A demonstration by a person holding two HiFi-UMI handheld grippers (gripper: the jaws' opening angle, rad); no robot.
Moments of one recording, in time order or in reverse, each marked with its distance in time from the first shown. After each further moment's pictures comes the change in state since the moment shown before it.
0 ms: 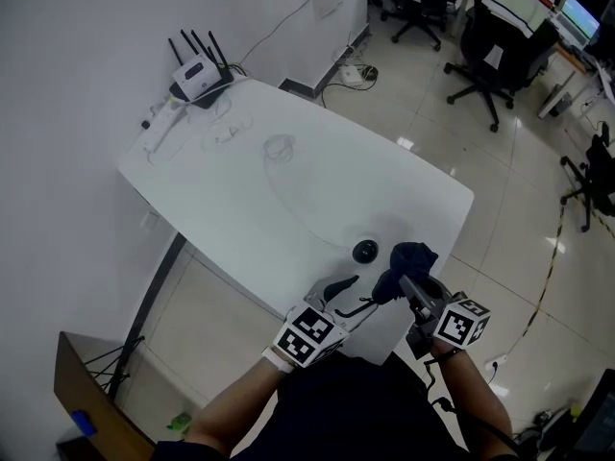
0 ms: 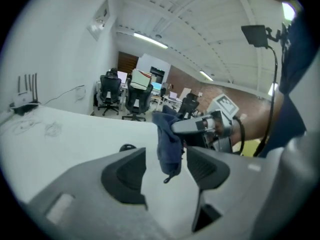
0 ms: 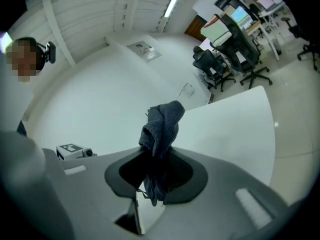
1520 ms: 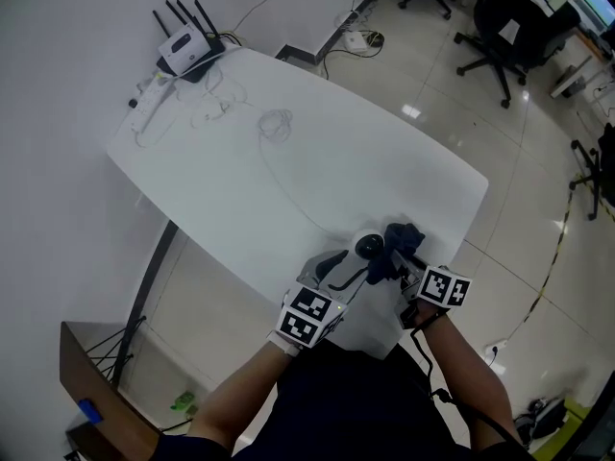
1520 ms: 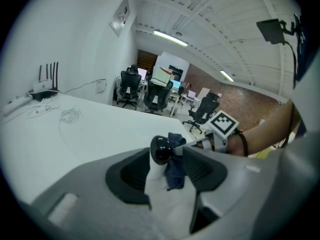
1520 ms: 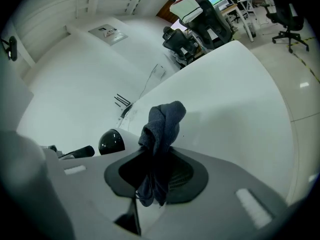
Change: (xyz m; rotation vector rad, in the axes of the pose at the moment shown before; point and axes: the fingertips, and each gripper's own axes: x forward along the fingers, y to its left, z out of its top) left arm 0.027 0.079 -0.024 -0.110 0.015 0.181; right arm 0.075 -0.115 -0.069 0.210 0.178 -0.197
